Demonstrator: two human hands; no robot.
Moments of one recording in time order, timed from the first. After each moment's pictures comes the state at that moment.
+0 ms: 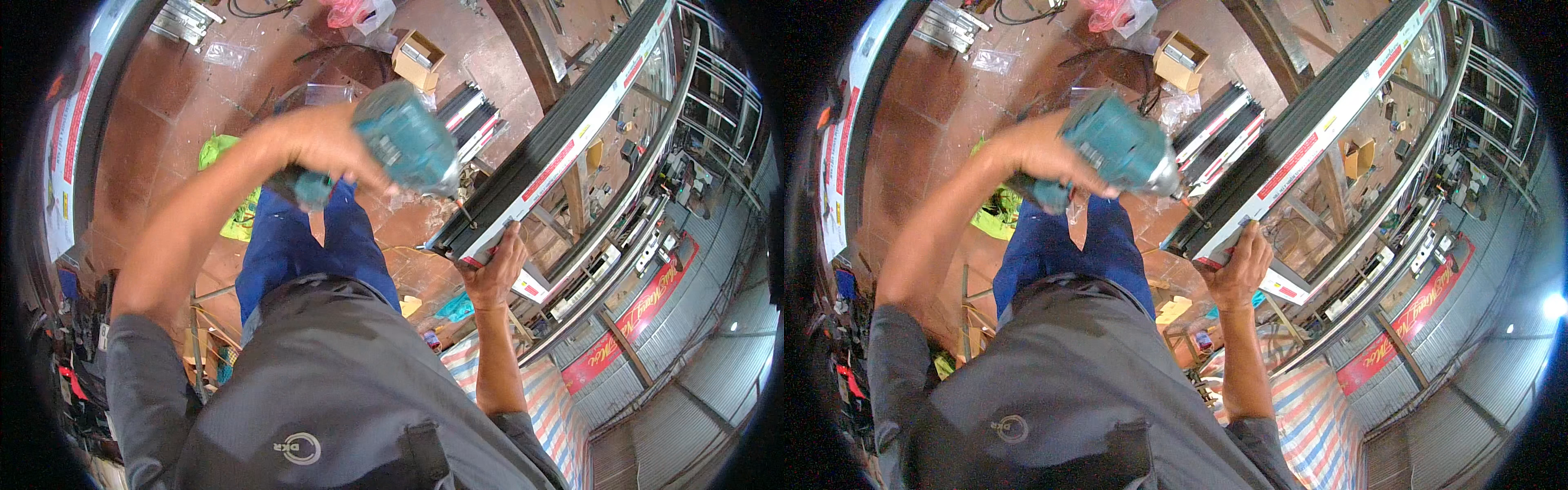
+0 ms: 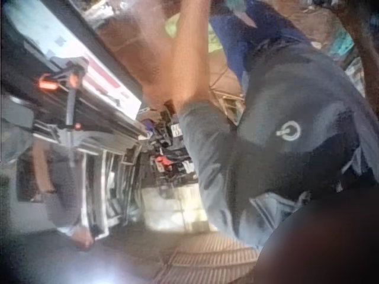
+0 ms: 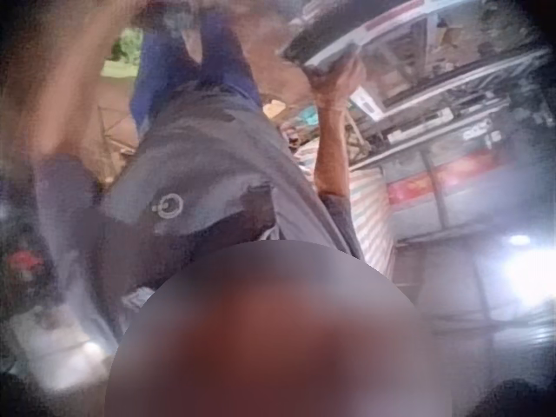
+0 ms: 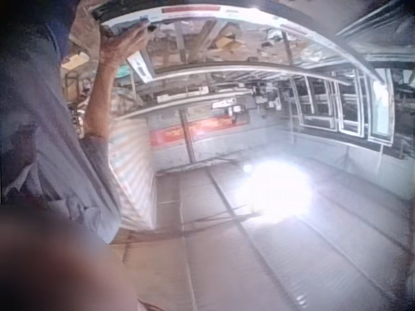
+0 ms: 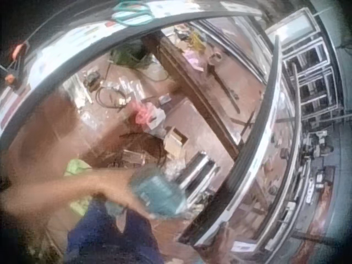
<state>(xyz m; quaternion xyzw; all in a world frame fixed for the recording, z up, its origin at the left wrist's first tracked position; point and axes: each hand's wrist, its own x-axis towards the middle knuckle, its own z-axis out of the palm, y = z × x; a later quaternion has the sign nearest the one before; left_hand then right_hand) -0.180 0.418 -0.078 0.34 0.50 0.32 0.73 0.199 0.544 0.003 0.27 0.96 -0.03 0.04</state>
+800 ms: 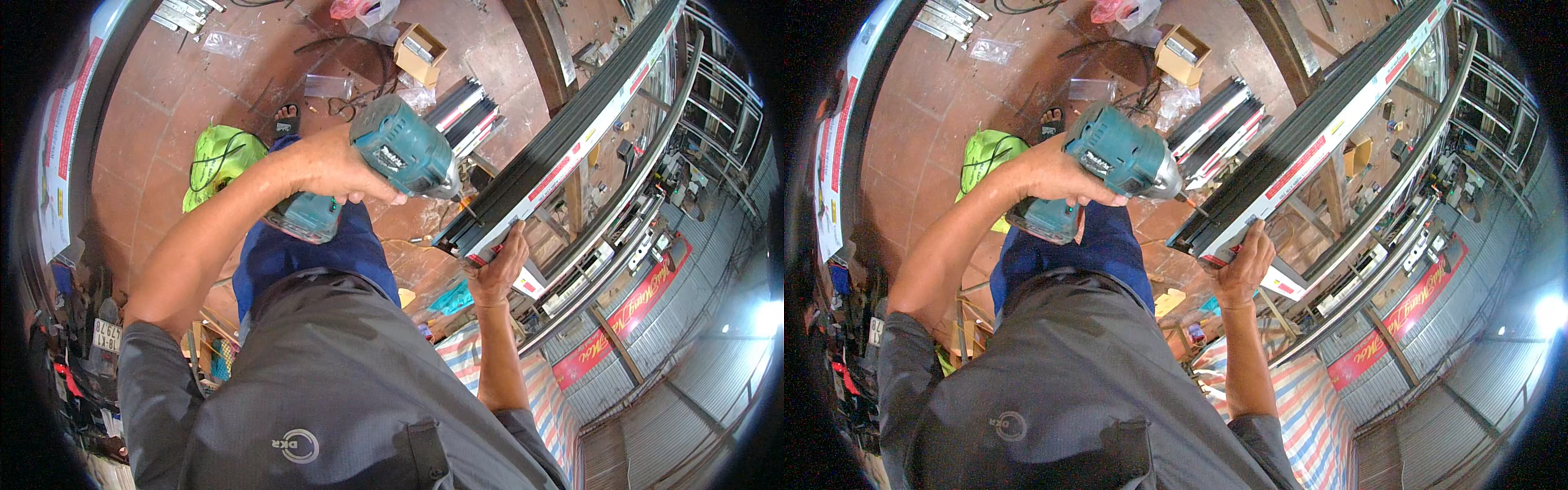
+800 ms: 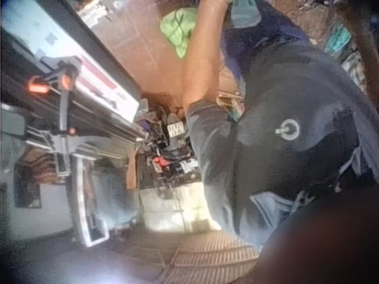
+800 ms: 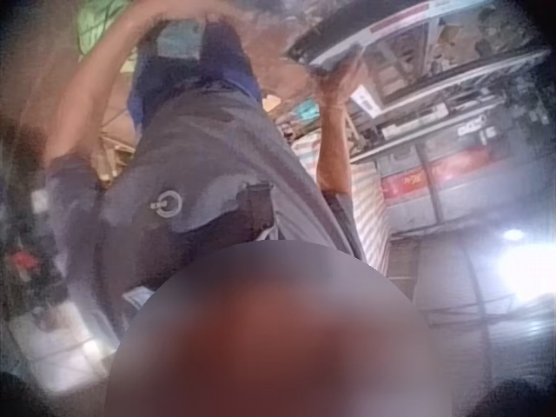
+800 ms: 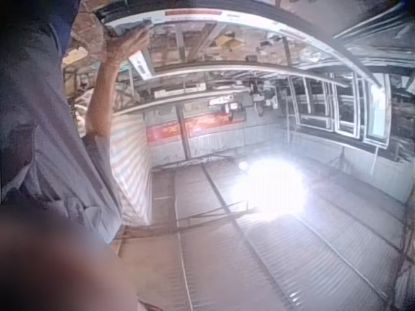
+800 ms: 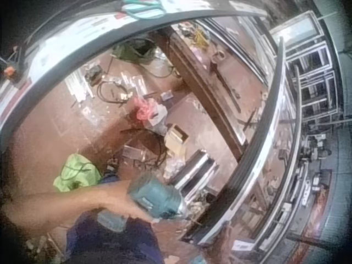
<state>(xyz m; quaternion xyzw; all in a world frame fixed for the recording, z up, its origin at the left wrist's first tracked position) -0.157 0.393 -0.066 0.25 0.50 0.39 0.74 0.203 0.547 -0.005 0.26 0.97 0.00 0.01</state>
